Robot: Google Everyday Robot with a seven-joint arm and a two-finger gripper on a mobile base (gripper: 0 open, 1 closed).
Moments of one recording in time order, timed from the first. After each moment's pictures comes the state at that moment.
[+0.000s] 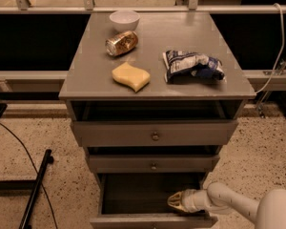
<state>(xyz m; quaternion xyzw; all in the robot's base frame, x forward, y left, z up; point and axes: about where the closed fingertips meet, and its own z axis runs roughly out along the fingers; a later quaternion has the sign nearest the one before) 0.505 -0.150 0.188 -0.62 0.67 0.21 0.34</state>
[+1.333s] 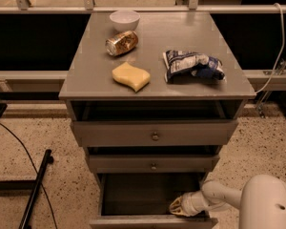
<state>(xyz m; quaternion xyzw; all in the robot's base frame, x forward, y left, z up) 0.478 -0.158 0.158 -0.70 0.63 0.20 0.26</state>
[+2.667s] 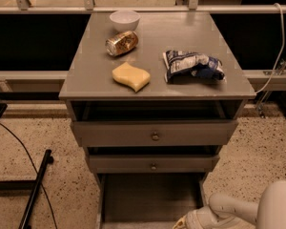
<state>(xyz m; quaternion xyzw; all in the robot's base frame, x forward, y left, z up) 0.377 -0.153 0.189 -0.72 0.58 0.28 0.24</state>
